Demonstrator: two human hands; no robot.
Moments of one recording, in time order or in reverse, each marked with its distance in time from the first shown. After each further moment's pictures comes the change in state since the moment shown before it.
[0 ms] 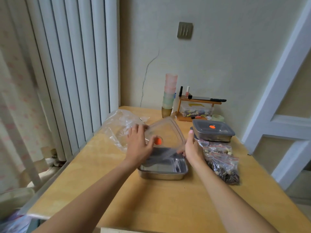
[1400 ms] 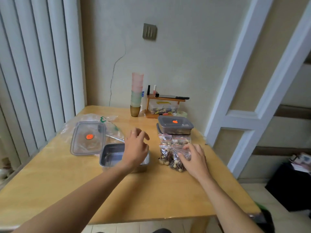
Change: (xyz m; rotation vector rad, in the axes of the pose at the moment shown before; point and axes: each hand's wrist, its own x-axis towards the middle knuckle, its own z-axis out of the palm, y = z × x) left_hand -0.027 0.084 0.068 -0.031 -0.211 0.096; right_hand -0.008 0.133 -0.121 -0.315 0.229 -0.461
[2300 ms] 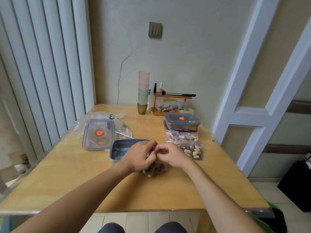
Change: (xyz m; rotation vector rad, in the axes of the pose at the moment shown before) left_hand -0.034 -0.006 -0.031 -0.038 -0.284 0.353; right_hand -0.003 -0.104 0.023 0.524 -0.654 -0.178
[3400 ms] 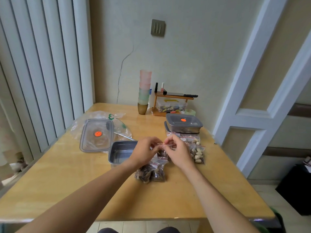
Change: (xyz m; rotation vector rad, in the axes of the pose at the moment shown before) left_hand 0.036 -0.018 0.023 -0.260 0.069 -0.338; right_hand 0.018 0.027 -0.007 -0.156 0.512 0.015
